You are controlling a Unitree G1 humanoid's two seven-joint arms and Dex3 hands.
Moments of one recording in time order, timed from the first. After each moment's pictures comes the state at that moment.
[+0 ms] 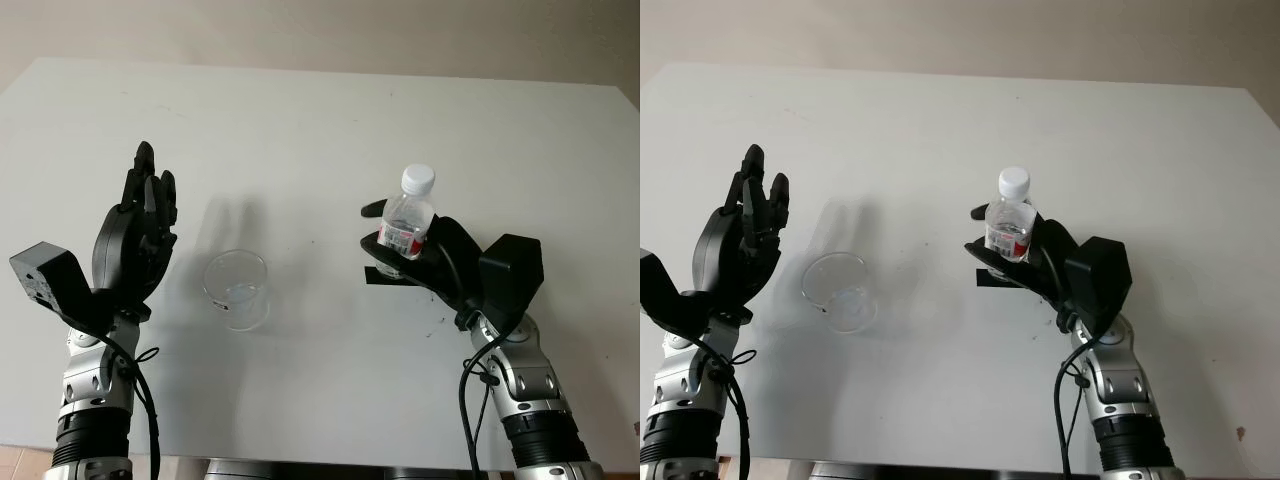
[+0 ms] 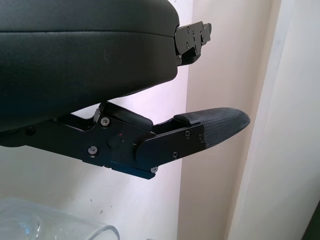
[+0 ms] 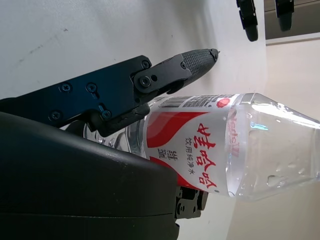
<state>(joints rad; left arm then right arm) -0.32 0.26 0.30 0.31 -0.36 -0.09 -0.36 -0.27 -0.22 -0.01 0.22 0.09 0.06 0.33</state>
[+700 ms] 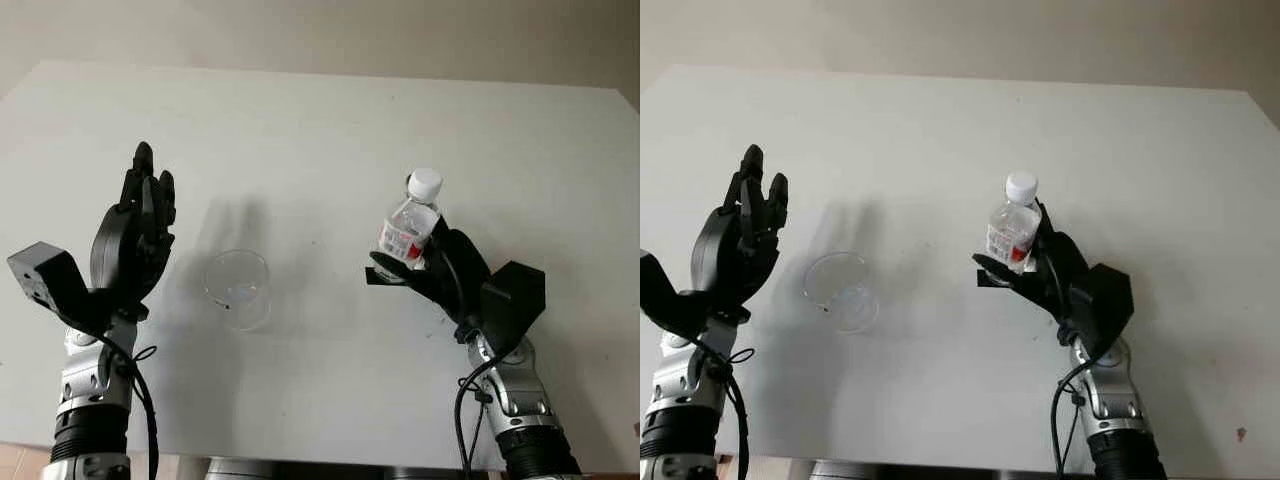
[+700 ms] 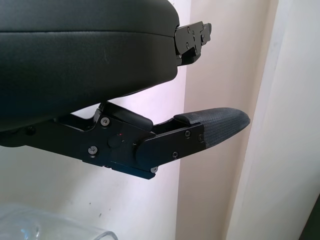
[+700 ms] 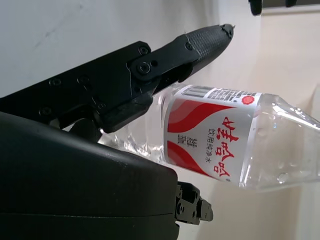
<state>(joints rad) -0.34 0.26 0.30 0.34 -0.36 -0.11 -0.37 -0.24 -0.18 -0.04 0.41 0.01 -0.33 0.18</state>
